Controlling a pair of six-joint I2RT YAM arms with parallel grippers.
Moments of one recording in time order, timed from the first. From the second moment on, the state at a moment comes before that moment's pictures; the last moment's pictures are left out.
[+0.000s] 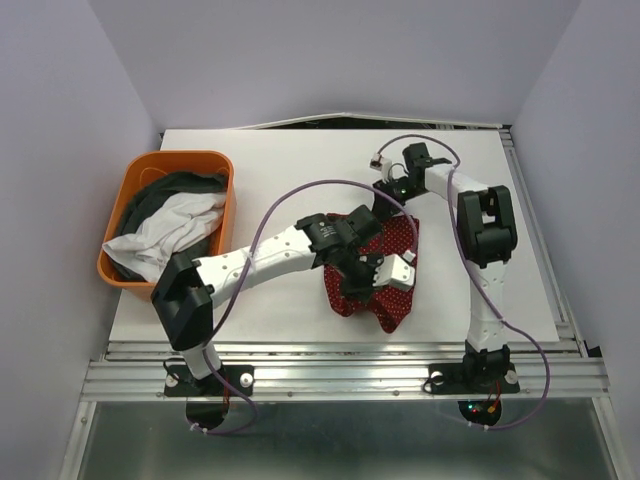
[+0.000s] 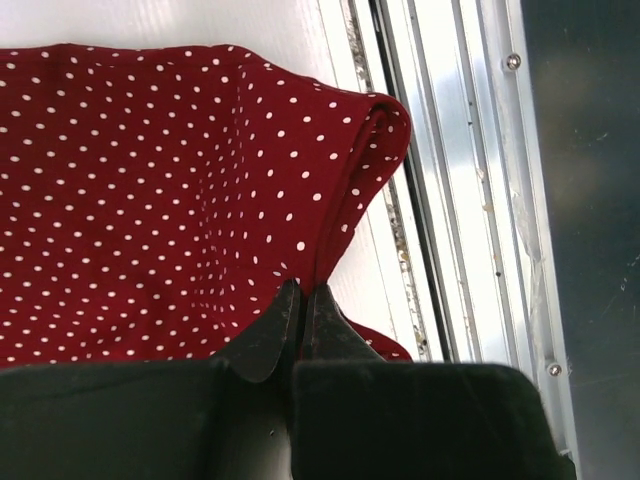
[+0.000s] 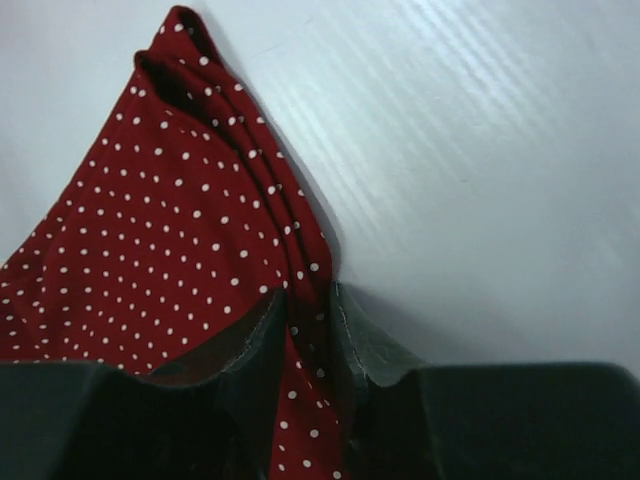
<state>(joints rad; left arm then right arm) -1.04 1.67 1.43 -0.86 0.53 0.64 0.19 2.29 1.76 -0.68 -0.79 -0.37</state>
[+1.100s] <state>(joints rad) -0.71 2.16 1.95 -1.02 0.61 0.89 0.28 2.25 1.64 -0.81 -0.95 -0.44</state>
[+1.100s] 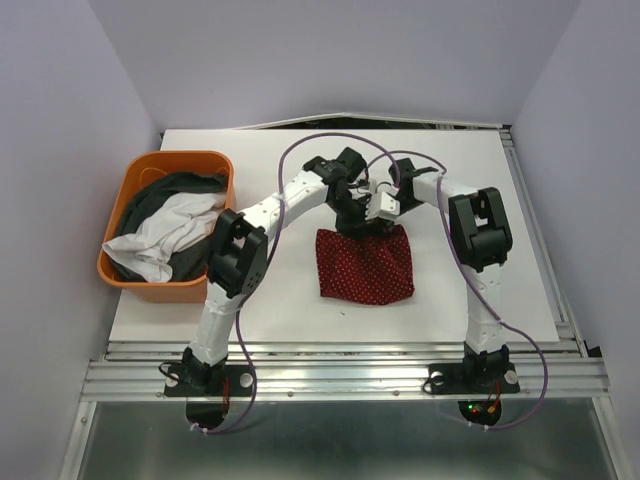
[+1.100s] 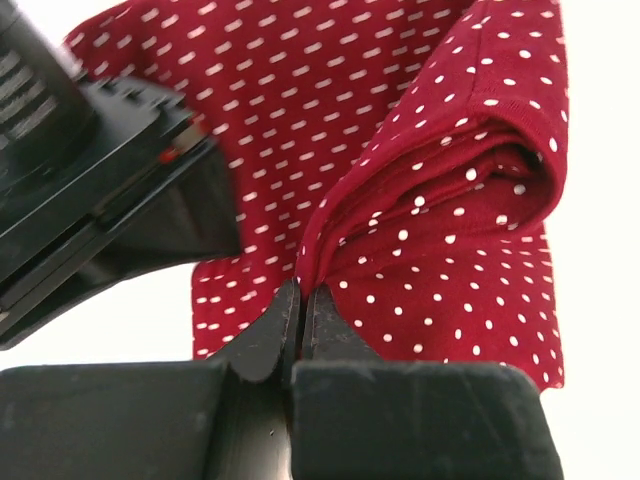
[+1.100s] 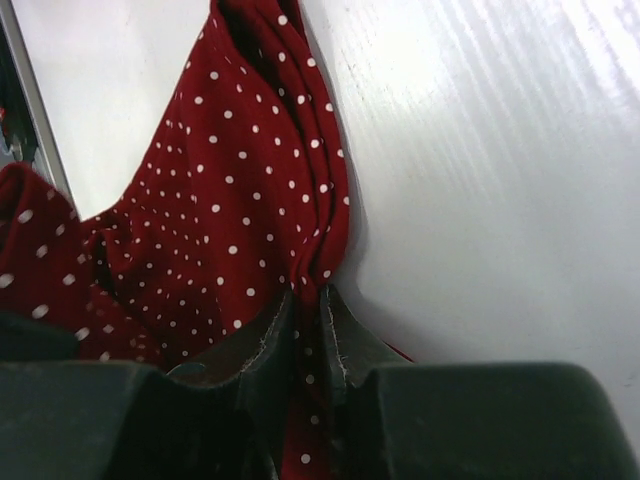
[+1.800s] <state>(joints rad) -0.67 2.20 1.92 -0.82 0.52 0.89 0.28 2.29 1.72 -0.81 -0.90 -0.43</state>
